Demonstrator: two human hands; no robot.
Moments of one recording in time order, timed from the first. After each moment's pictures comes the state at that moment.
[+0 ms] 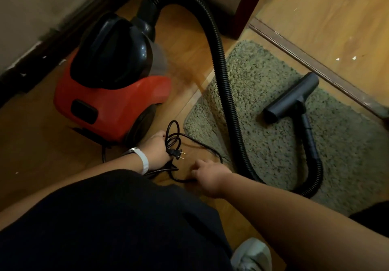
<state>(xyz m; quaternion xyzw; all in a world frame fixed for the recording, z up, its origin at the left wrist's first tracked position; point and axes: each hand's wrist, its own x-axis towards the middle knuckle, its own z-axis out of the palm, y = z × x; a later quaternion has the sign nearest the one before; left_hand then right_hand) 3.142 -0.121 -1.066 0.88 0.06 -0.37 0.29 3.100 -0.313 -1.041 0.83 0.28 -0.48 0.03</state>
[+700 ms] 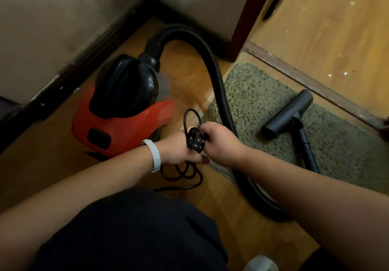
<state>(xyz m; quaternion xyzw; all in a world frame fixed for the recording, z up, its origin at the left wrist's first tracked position) 3.199 -0.153 -0.968 0.79 -0.17 -0.36 0.47 3.192 -0.309 -0.941 0.91 0.12 -0.23 -0.31</state>
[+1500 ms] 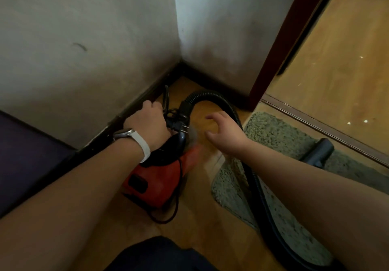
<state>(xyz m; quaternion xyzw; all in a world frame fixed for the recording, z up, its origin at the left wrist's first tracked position) 3.294 -0.054 -0.838 0.99 0.06 -0.09 0.06 3.310 -0.265 -0.896 0.93 0.10 -0.13 -0.32</state>
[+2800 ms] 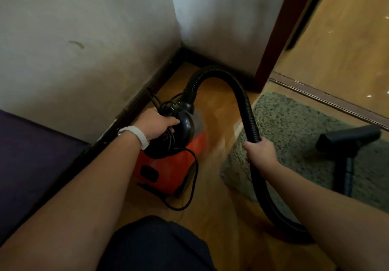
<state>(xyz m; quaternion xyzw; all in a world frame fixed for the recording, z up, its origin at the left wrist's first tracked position) 3.299 -0.048 -0.856 0.84 0.23 -0.23 0.43 3.244 -0.321 -0.969 0.78 -0.34 -0.16 -0.51</state>
